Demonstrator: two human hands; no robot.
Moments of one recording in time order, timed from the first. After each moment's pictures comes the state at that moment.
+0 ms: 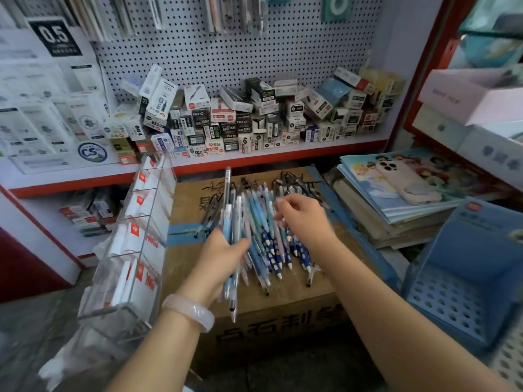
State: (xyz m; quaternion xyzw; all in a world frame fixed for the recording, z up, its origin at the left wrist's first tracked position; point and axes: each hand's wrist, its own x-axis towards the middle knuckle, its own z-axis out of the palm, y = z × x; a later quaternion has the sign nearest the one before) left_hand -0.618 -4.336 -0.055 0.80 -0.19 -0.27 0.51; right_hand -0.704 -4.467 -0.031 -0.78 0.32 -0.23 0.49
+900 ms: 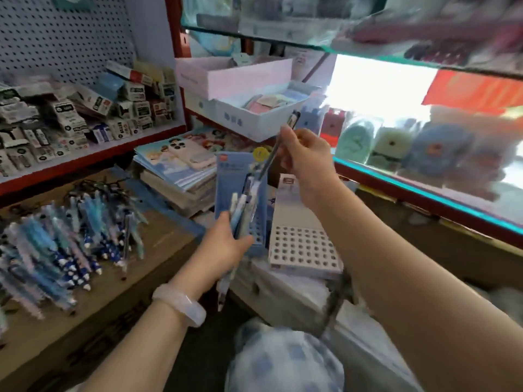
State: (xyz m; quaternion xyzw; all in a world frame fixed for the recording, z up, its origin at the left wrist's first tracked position) left_hand -0.875 -4.434 -0.034 0.68 -0.56 -0.35 0.32; right_hand -1.001 -4.504 0.047 -0.52 0.46 -0.56 0.45
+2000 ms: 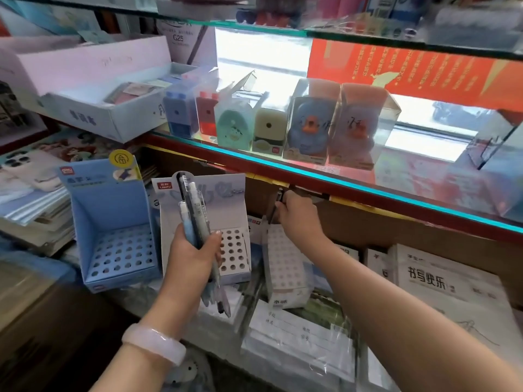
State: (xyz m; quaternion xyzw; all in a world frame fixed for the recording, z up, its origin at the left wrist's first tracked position) left_hand -1.022 -4.462 -0.063 0.55 -0.43 -0.50 0.52; right_hand -1.202 -4.522 -0.079 -0.63 0.72 -0.27 0.10
